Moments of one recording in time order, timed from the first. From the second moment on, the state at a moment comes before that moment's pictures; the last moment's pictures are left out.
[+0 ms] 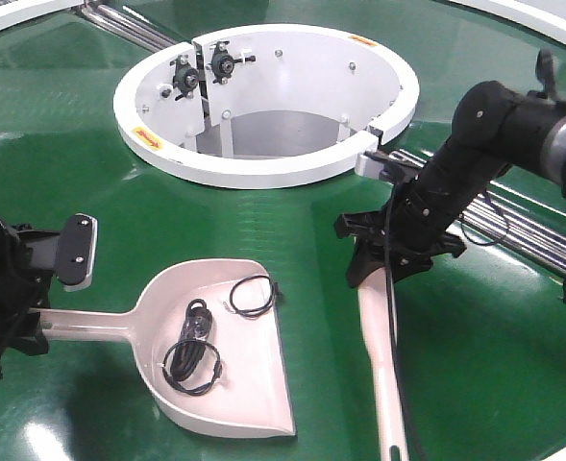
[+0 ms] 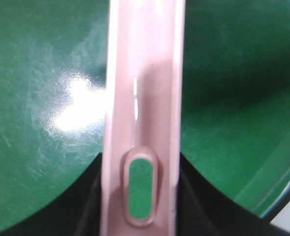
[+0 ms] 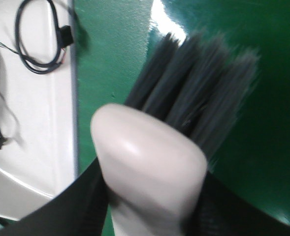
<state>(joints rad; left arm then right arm) -0.15 1.58 -1.10 -0.06 1.12 1.29 0.21 1.96 -1.53 0.45 1.22 -0.17</state>
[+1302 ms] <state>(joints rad) -0.15 1.58 -1.10 -0.06 1.12 1.29 0.20 2.11 -1.53 0.53 1.24 -0.20</state>
